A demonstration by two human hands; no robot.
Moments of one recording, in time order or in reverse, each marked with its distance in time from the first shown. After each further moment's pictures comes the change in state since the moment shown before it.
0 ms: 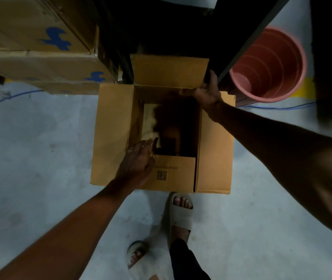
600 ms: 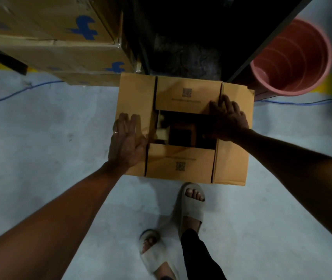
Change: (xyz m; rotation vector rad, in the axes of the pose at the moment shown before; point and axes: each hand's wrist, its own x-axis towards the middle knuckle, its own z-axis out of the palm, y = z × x) left_hand -0.005 -0.056 -0.038 0.042 0.171 -0.227; right_hand -0.053 0.063 0.003 -1.140 -0.160 -0.163
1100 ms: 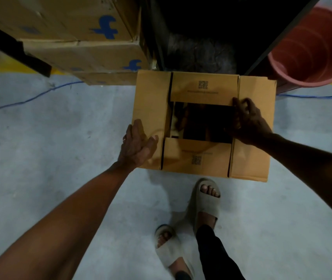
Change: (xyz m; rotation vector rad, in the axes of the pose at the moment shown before) left_hand -0.019 -0.032 0.003 -0.243 -0.143 -0.225; right_hand -0.040 -0.006 0.004 0.249 0.128 0.025
